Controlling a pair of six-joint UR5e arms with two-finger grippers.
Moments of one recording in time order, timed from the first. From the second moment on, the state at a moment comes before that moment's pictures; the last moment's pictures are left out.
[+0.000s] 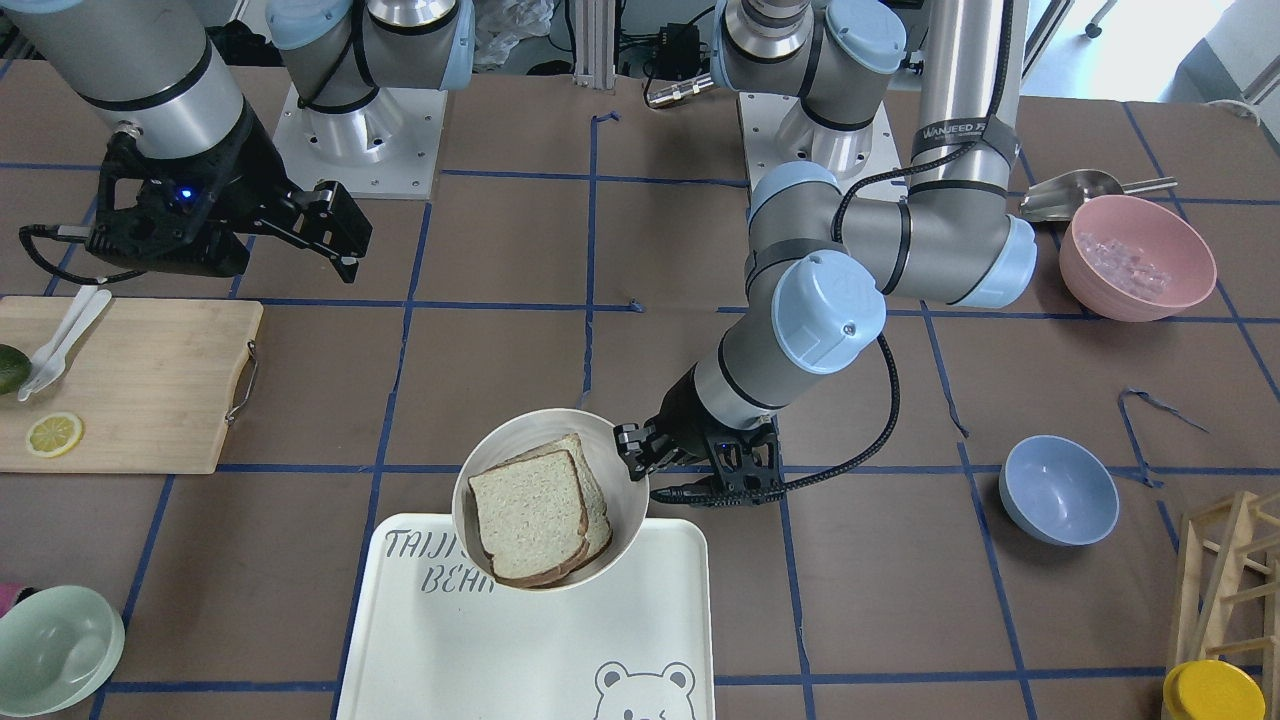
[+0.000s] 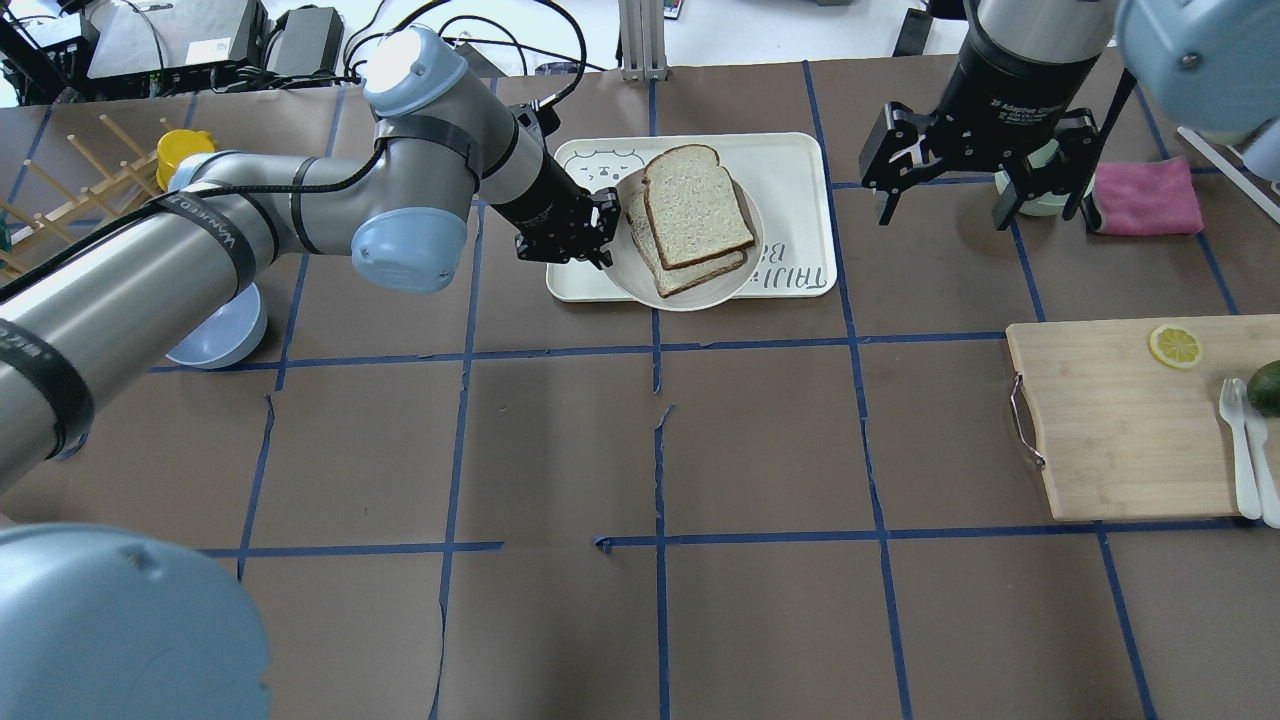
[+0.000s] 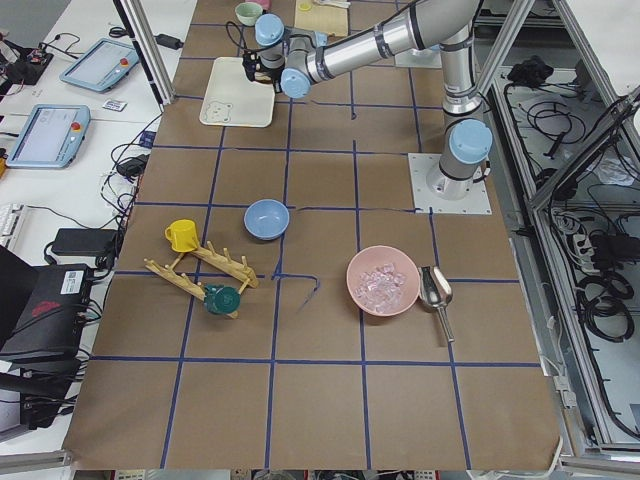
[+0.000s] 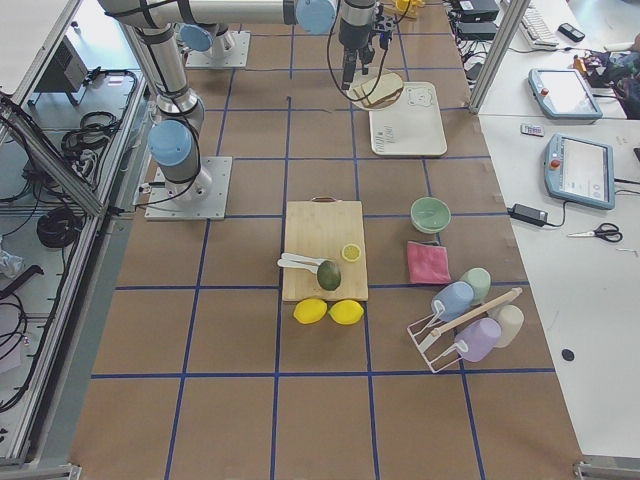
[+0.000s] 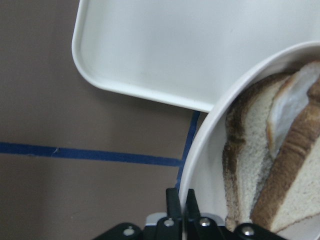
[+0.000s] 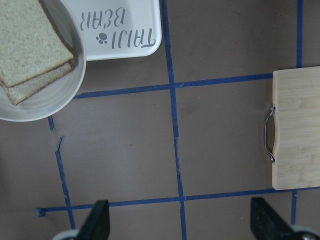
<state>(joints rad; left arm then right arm) -1.71 -2.07 -1.58 -0.96 1.19 -0.37 1.56 -1.51 1.50 -1.51 -1.54 0.08</state>
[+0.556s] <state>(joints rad) -1.71 -2.29 -1.34 -0.96 1.18 -0.38 1.56 -1.51 1.50 -1.51 -1.55 0.08</state>
